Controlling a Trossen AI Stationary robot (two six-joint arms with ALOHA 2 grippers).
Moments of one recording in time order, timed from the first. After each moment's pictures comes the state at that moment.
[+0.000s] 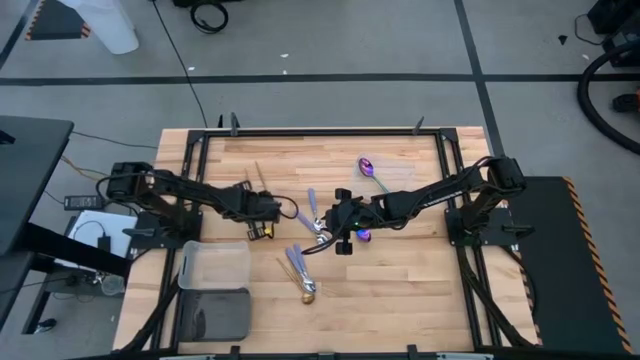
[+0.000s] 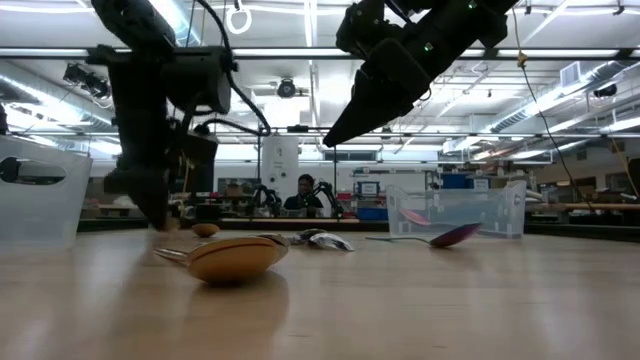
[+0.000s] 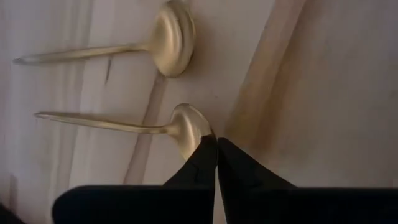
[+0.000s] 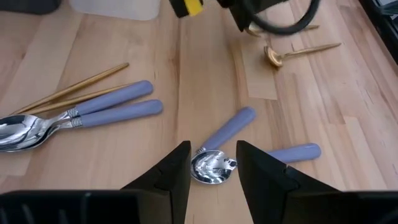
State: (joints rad) left arm 0.01 1.54 0.75 -0.69 -0.39 -0.30; right arm 0.13 1.68 1.03 -0.06 0.23 -0.03
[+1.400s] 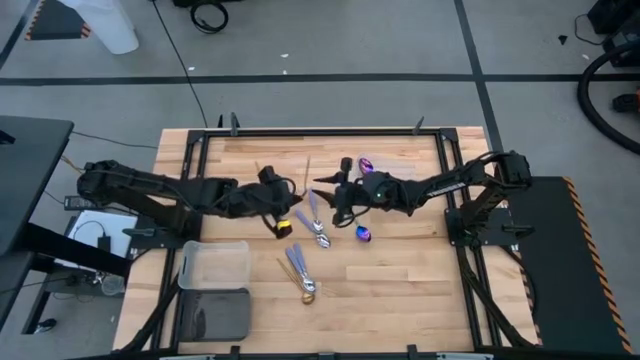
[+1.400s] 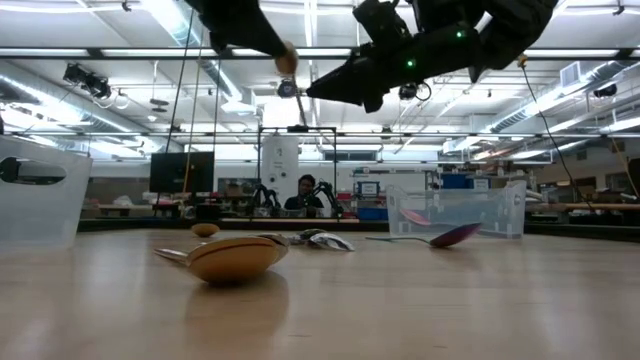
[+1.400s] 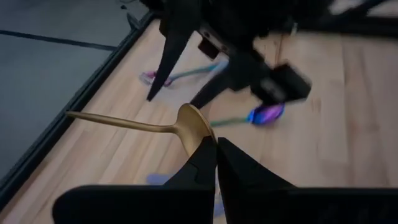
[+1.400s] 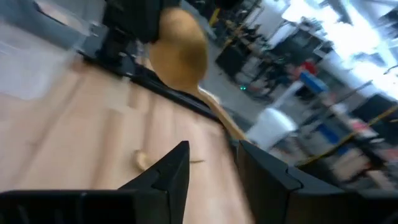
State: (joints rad) left arm -0.13 1.29 1.03 -0.32 -0.44 -0.19; right arm -0.03 1.62 0.82 0.67 0.26 -0.60
